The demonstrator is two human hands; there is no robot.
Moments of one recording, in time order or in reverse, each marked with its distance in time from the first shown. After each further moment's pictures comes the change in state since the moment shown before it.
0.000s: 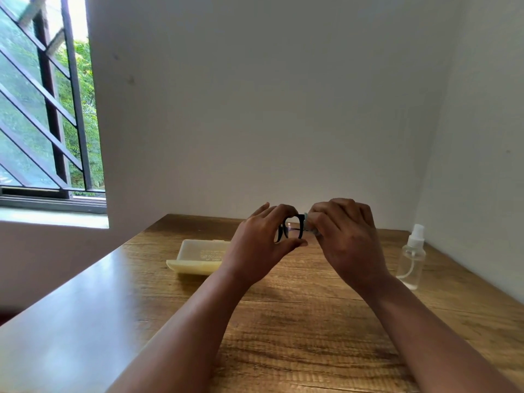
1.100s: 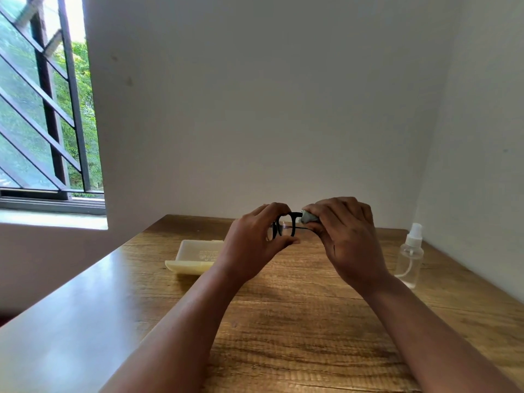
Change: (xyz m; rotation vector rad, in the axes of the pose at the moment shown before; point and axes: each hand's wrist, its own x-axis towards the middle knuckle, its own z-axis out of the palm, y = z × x) left_hand -0.001 -0.011 -0.004 -0.069 0.033 0.016; right_hand -0.001 0.000 -0.002 0.103 -0.095 0.163
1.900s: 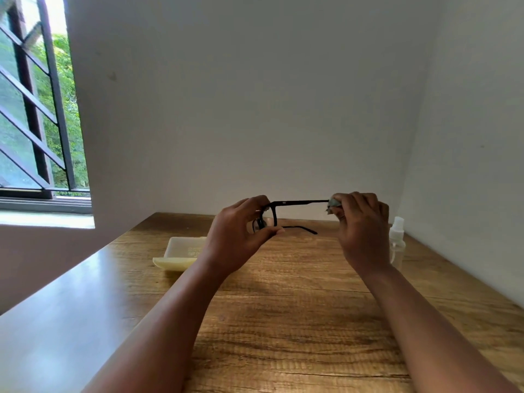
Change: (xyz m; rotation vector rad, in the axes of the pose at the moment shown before) left_hand 0.001 -0.001 -0.002 -0.119 0.076 -0.063; right_hand -0.018 0.046 0.010 -0.151 0.072 0.280
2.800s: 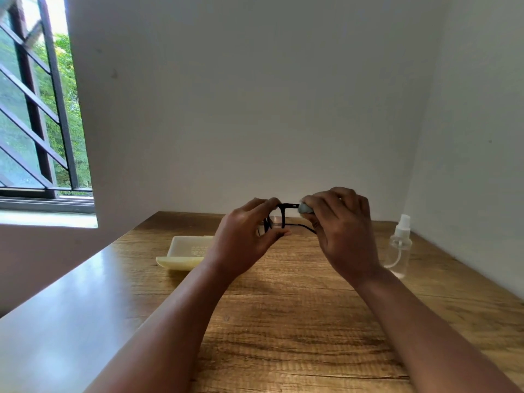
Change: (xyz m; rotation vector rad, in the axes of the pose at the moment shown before) left_hand -0.002 0.001 0.001 0.135 -0.074 0.100; right_hand 0.004 -0.044 -0.016 0.034 0.004 -0.275
